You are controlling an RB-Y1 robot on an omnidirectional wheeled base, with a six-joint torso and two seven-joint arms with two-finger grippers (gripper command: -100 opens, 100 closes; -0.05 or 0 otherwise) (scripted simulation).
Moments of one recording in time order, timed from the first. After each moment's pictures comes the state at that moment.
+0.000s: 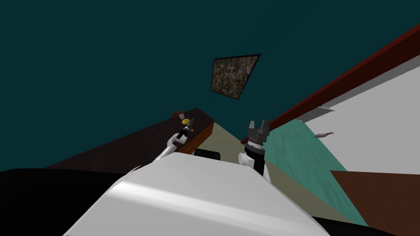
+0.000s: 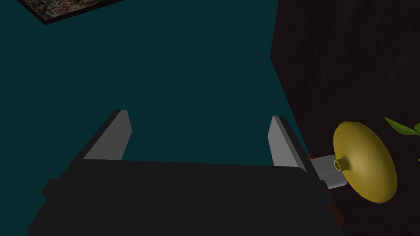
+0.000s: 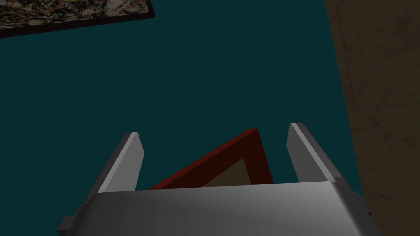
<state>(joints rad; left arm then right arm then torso) 0.10 0.32 -0.11 -1.46 0.01 -0.13 0.01 0.53 -0.01 -0.04 -2.24 0.05 -0.54 -0.08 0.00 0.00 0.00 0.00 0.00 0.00</state>
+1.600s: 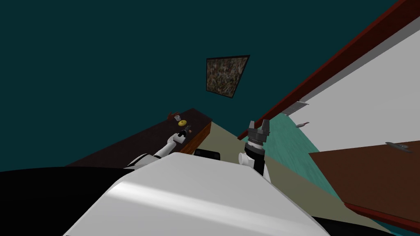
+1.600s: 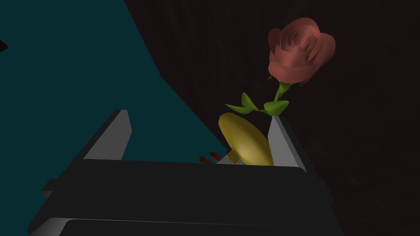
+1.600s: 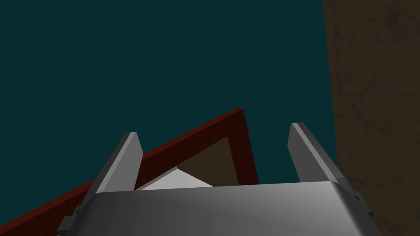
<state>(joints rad) -0.07 0.39 -0.15 -1.02 -0.01 0.09 0.01 0.53 -0.01 -0.04 -2.24 0.05 -0.54 -0.08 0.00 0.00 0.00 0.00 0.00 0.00</state>
